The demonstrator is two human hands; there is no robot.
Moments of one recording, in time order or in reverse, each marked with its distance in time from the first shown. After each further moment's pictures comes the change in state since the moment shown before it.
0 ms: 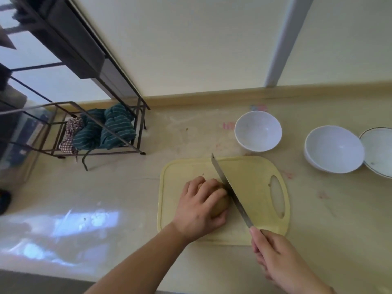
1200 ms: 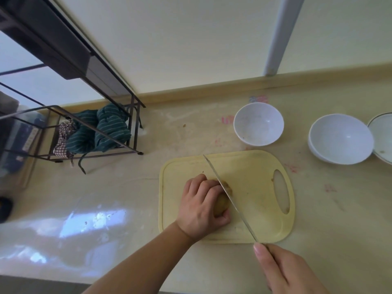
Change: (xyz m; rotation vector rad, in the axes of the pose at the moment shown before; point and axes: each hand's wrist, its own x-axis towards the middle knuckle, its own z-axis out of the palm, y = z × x) left_hand 0.004 0.001 0.007 -0.028 0.078 -0.020; right_hand -0.035 -0.021 0.006 -0.279 0.103 -0.118
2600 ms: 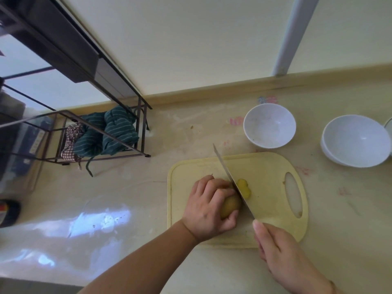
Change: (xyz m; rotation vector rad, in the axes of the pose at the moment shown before) left_hand 0.001 -0.016 -0.006 -0.125 -0.078 0.045; right_hand 0.050 0.014 0.023 0.122 0.029 -0.049
